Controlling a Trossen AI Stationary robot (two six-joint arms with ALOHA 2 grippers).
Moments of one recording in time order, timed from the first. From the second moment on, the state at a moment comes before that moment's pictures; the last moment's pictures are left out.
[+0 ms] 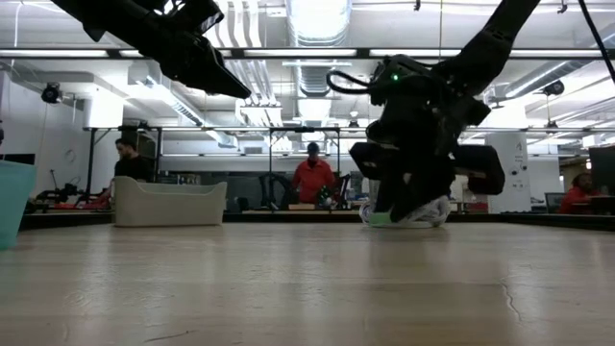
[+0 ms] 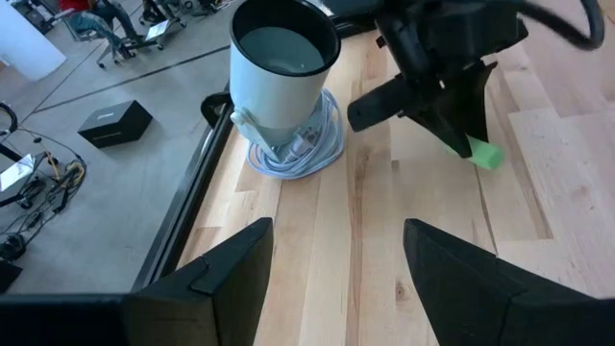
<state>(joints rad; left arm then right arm) 0.12 1.04 0.68 -0.05 -0.21 0.31 -0.20 1.70 0.78 -0.04 -0.44 -0.81</state>
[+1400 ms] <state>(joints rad) 0.12 1.04 0.68 -0.05 -0.21 0.31 0.06 0.76 0.78 -0.85 -0.56 -0.22</state>
